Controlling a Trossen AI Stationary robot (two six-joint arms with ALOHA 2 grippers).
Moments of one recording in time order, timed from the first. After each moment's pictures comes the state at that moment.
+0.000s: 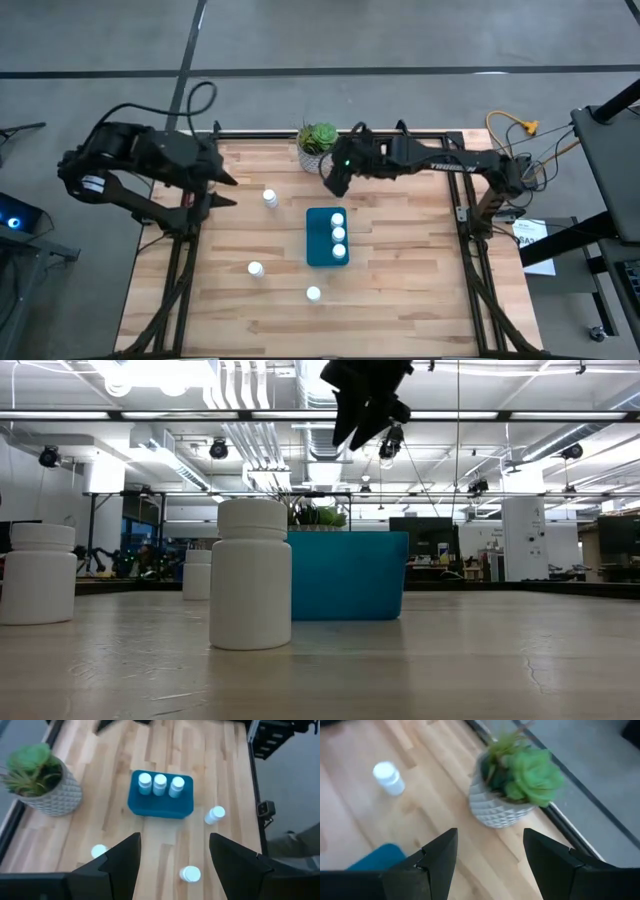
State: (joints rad) left arm -0.09 1.15 1.83 -1.45 -0.04 -0.23; right arm -0.13 1.74 1.70 -0.88 0.43 0.34
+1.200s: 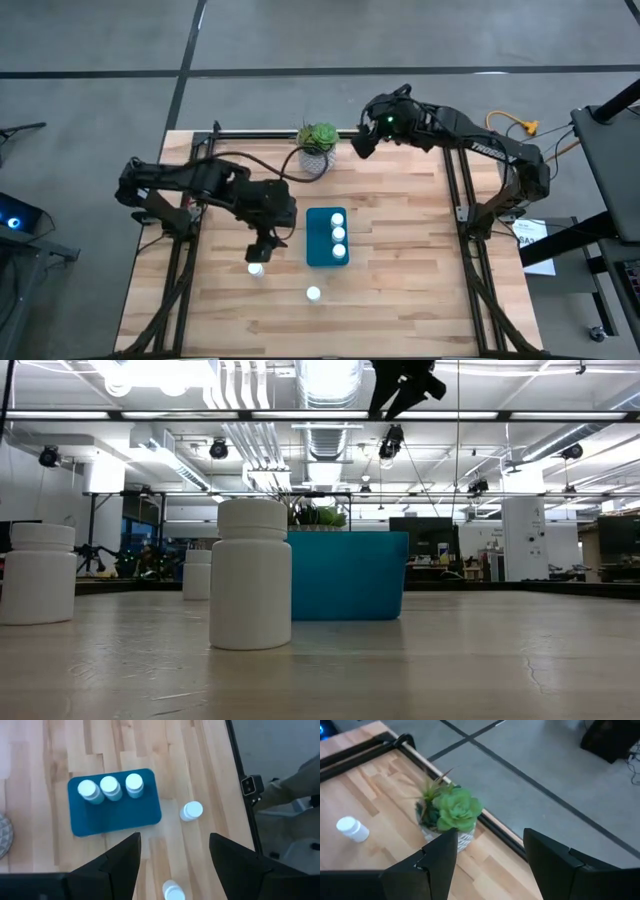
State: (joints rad) left arm -0.22 1.57 1.94 -1.33 0.07 -0.13; right arm -0.32 1.53 1.69 -0.89 0.44 0.28
